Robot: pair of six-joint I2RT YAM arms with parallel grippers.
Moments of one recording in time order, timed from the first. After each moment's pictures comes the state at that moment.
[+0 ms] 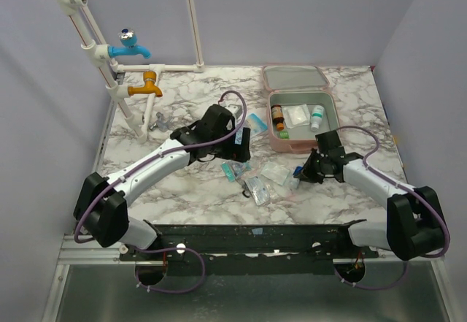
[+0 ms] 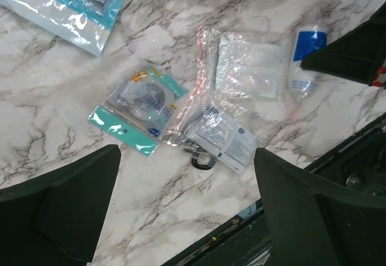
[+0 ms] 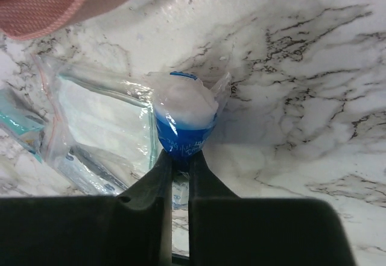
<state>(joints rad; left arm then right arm) -0.71 1.42 1.13 -0.49 0.13 -0.44 0.27 1.29 0.60 -0.39 -0.14 0.79</state>
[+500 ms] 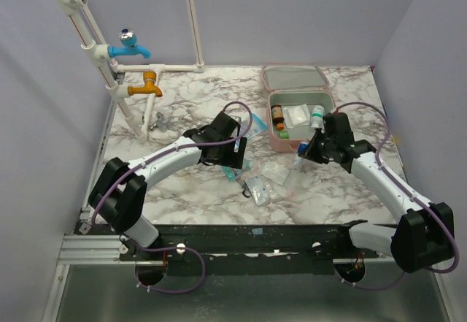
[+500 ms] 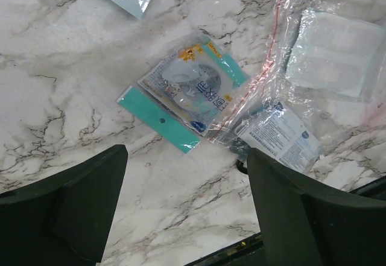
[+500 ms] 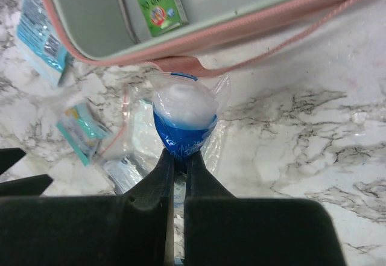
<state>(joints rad) -0.71 1.54 1.08 -0.53 0.02 -0.44 0.27 1.20 0.79 -0.49 -0.08 0.67</state>
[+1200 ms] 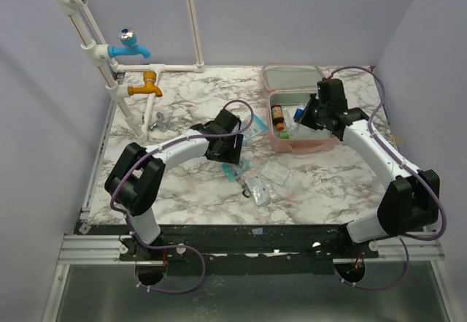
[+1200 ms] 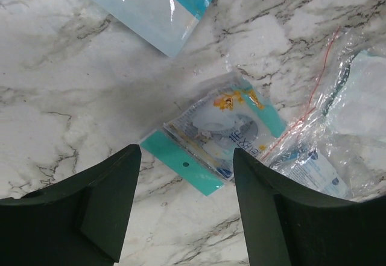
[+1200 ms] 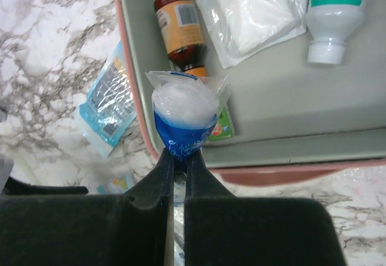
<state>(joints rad) -0.65 1.72 1.13 -0.49 0.02 -0.43 0.28 1.43 1.17 -0.48 0.00 0.58</state>
